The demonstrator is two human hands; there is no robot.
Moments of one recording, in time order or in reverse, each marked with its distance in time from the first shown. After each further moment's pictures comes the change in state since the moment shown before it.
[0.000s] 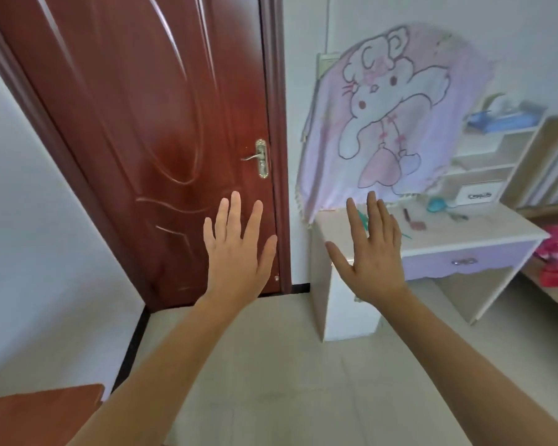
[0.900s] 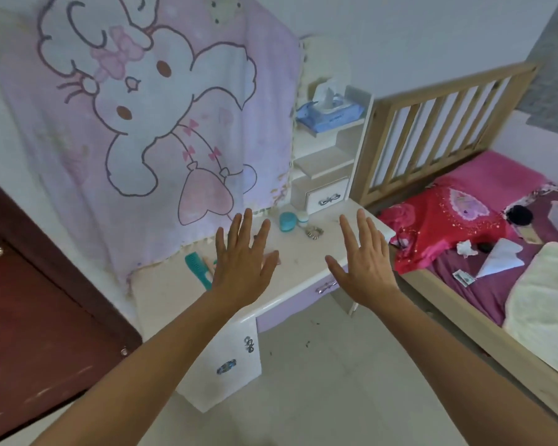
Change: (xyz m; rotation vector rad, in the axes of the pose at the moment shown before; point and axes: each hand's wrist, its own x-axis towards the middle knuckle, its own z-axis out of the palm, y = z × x) left_hand 0.313 0.378 0.395 -0.167 -0.455 0.374; right_hand 0.129 0.534 0.029 -0.331 -0.305 0.457
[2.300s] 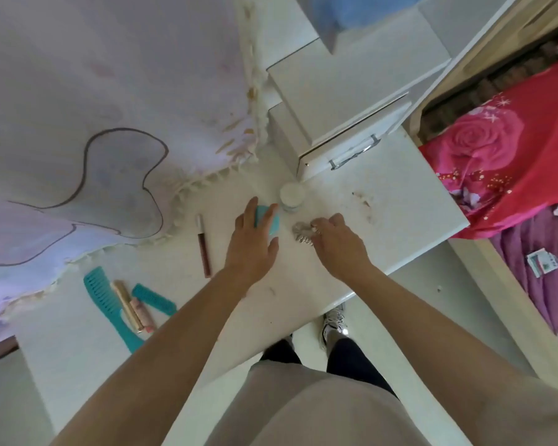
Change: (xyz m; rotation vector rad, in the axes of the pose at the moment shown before) left_hand 0.317 -0.007 0.341 -0.381 -0.523 -0.202; right_hand 0.288 0.147 0.323 0.212 -0.740 0.170
